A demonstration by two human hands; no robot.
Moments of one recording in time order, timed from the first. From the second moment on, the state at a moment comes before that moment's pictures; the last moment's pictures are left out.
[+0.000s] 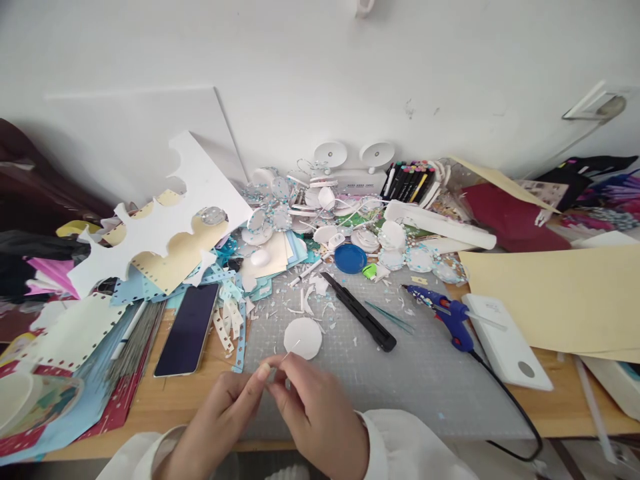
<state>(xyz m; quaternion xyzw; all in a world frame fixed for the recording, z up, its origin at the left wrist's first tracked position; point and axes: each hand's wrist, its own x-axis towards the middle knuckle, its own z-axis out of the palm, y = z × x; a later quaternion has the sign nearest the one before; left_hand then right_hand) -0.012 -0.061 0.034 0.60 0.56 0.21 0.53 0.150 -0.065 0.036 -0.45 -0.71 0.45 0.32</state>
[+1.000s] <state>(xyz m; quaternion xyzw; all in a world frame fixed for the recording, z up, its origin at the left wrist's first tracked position) -0.010 -0.050 0.042 0.59 0.55 0.29 0.52 0.148 -0.061 0.036 -0.46 -0.55 0.59 0.36</state>
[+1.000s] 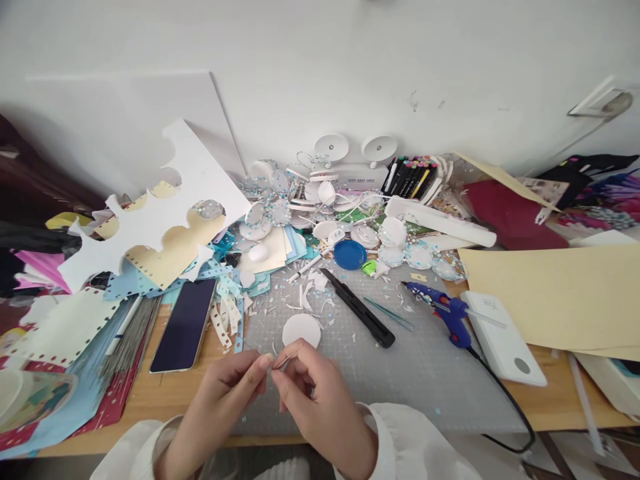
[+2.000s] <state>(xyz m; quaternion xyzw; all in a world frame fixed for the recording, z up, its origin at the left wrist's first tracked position) -0.011 -0.050 0.048 0.58 0.53 0.30 0.54 0.150 -0.063 0.040 -0.50 -0.57 0.54 0.37</state>
